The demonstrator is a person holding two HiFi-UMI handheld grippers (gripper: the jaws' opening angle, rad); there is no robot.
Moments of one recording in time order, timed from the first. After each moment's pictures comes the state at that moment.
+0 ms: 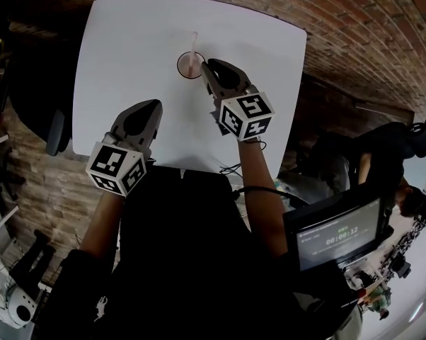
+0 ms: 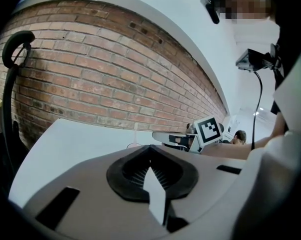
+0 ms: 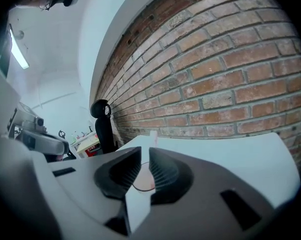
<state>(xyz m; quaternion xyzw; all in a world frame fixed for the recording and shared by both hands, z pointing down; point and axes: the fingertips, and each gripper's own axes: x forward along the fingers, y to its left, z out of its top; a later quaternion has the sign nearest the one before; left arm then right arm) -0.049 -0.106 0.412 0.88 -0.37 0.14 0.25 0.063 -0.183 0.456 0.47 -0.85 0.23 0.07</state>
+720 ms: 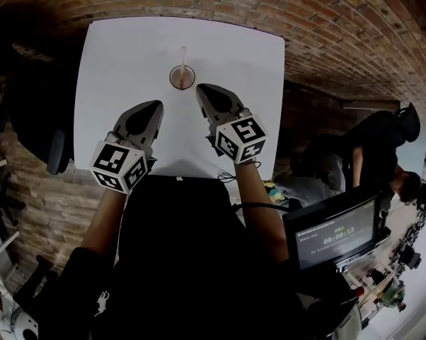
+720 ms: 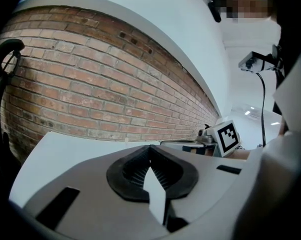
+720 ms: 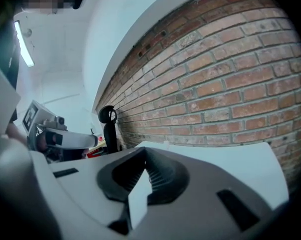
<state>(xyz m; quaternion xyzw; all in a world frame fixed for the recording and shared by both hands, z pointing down) -0.033 -0.111 0.374 0.91 -0.33 0.11 0.21 0.058 -0.135 0.405 0.48 -0.85 0.20 0.06</state>
